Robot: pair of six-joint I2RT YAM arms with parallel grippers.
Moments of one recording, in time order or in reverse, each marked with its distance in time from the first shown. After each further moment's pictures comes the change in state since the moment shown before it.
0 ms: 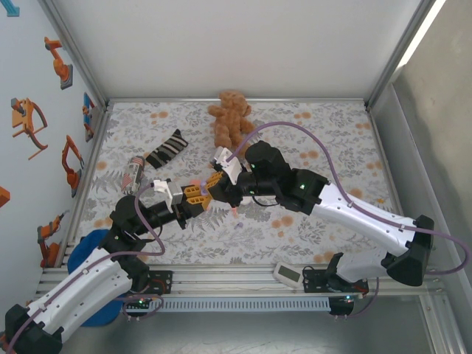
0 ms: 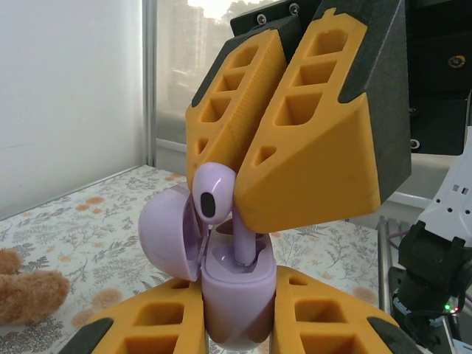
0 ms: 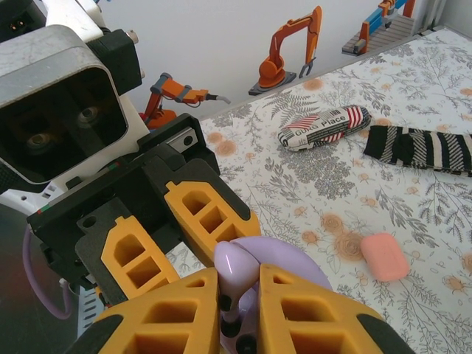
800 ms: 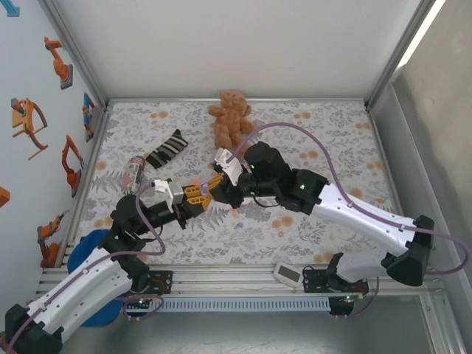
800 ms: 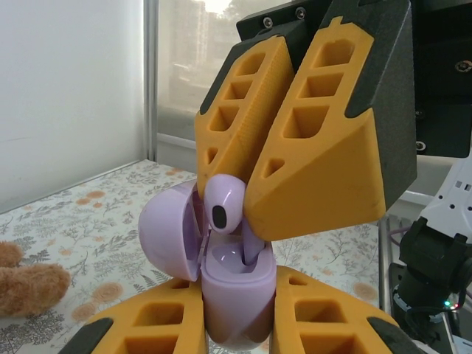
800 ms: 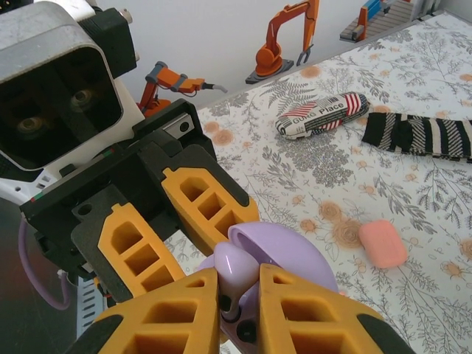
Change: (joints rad) left arm 0.000 0.003 0.003 -0.019 -0.001 0.005; right arm 0.000 -0.001 0.000 -0.031 0.008 -0.001
